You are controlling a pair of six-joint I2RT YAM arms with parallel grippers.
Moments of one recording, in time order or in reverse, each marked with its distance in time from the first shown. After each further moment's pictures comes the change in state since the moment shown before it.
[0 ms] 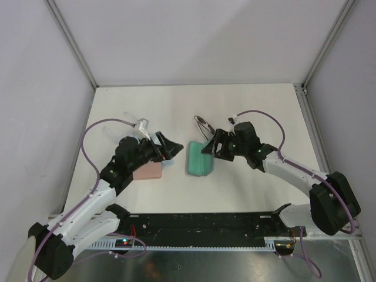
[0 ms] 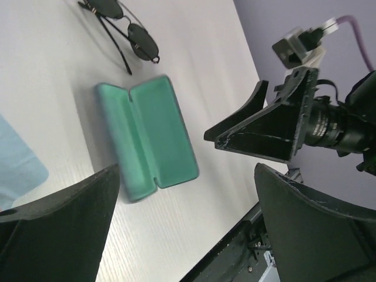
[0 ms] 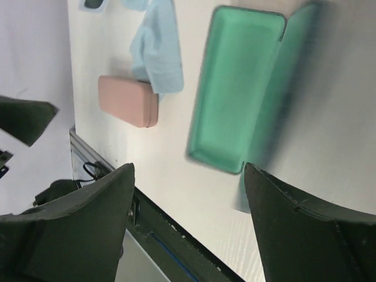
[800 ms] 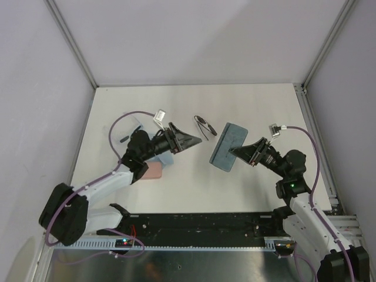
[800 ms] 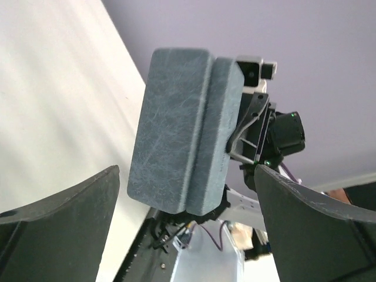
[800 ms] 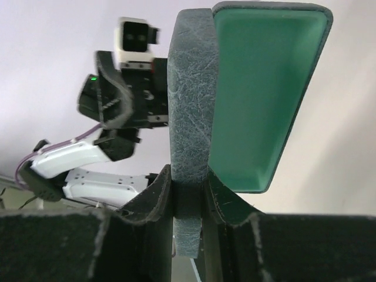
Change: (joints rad) left arm -0.077 0.371 0.006 0.680 0.339 -0.362; right arm -0.329 -0.622 -0.449 0.609 -0.402 0.305
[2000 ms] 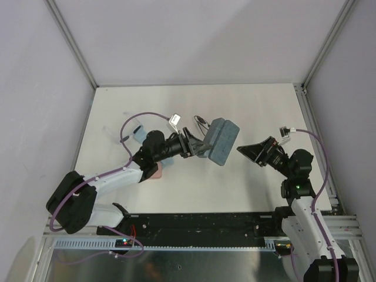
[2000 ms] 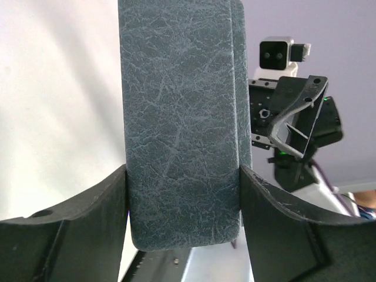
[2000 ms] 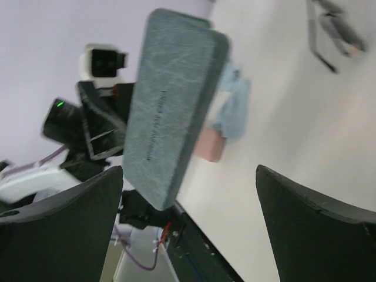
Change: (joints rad) left arm -0.098 0.090 0.058 -0.140 -0.143 0.114; right arm -0.209 -0.055 -0.001 -0.304 -0.036 -0.132
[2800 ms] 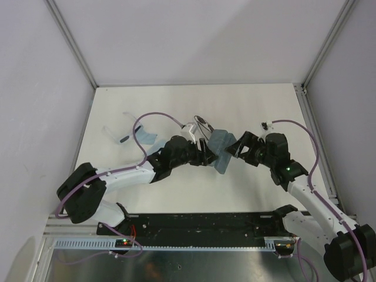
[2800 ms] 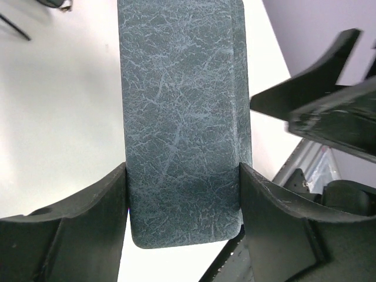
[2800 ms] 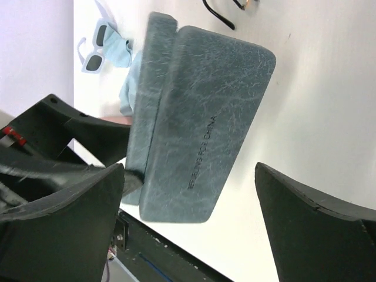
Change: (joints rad) left arm -0.191 0.114 0.109 -0.237 -0.324 0.262; right arm 0.352 0.276 0.262 -0.404 0.486 -0.190
